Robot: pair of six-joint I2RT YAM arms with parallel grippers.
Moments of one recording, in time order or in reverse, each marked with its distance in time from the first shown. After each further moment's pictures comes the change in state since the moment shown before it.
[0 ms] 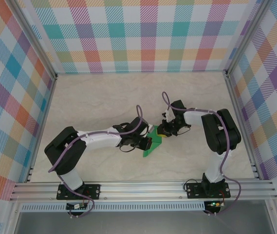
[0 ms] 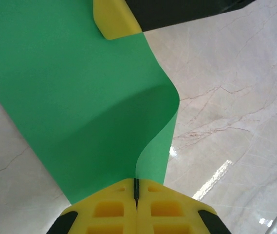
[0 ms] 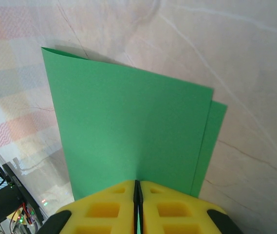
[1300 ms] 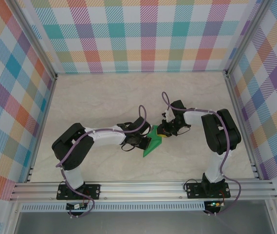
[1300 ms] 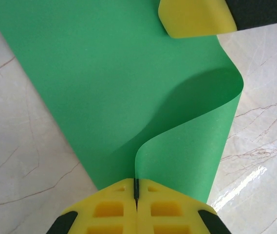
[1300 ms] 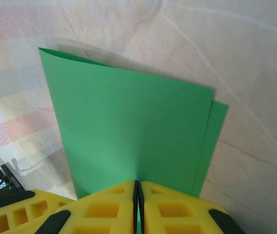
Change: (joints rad) left arm 0.008 0.088 0.051 -0.055 -0.110 0.045; right arm 0.002 -0.002 0.000 -0.002 0.008 0.000
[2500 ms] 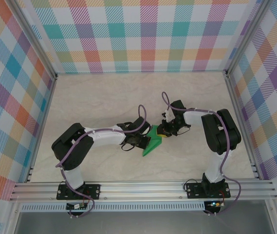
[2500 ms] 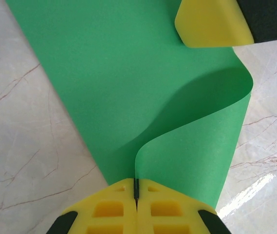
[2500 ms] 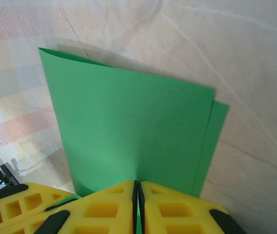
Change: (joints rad) left arm 0.000 -0.004 0.001 -0.002 -0.043 -0.004; right arm 0.000 0.000 0.000 0.000 0.003 0.000
